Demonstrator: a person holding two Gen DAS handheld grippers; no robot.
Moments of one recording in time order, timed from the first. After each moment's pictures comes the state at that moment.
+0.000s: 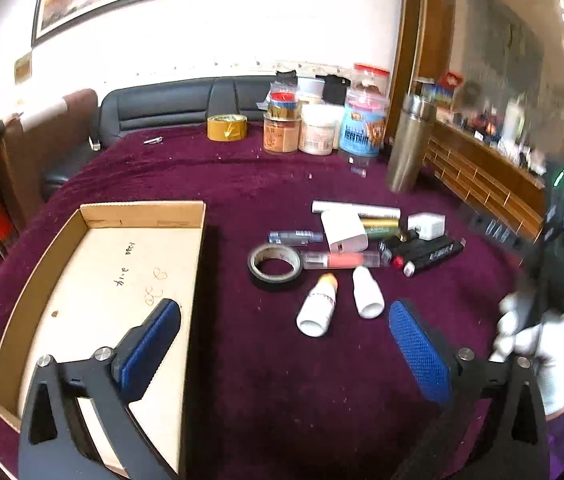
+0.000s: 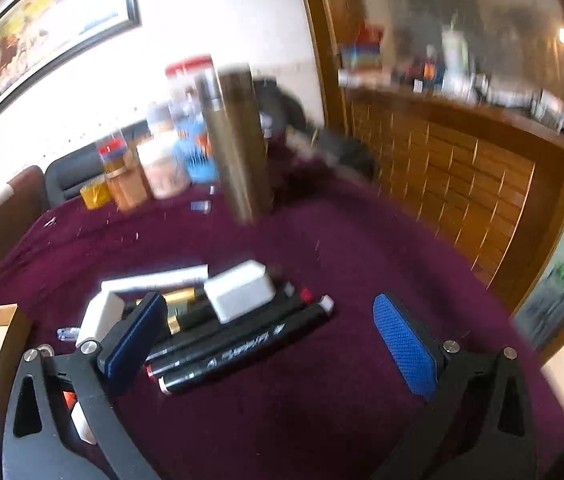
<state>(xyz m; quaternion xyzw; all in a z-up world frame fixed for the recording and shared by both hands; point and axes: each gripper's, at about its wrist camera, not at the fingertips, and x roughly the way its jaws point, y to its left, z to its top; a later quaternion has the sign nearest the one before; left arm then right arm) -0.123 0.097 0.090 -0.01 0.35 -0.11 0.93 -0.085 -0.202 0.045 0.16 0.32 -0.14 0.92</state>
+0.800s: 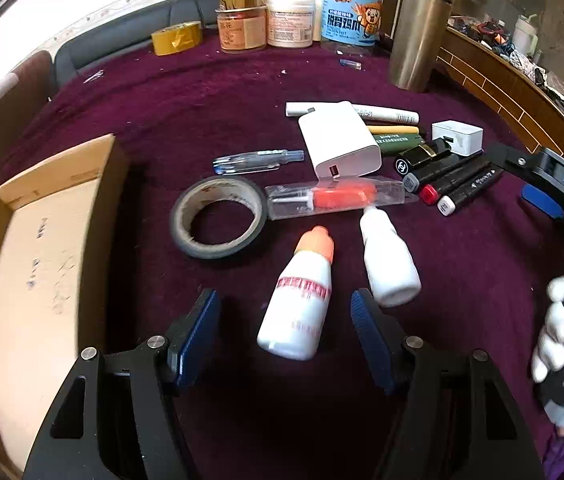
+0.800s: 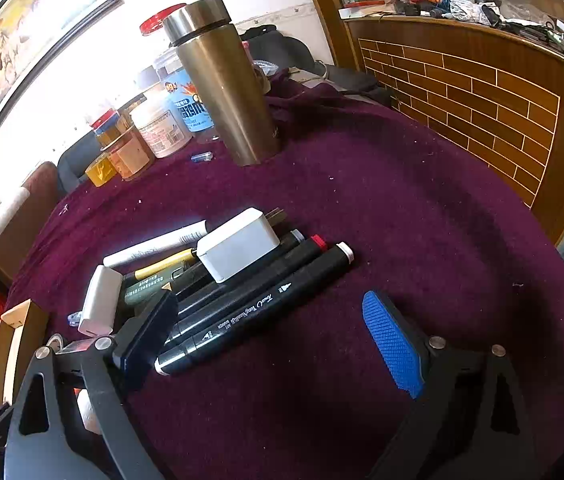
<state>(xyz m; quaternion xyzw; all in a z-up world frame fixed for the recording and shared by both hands) -0.041 0.037 0.019 0.07 0.49 -0.13 0.86 -0.074 -0.217 0.022 0.23 0.38 -0.10 0.89</state>
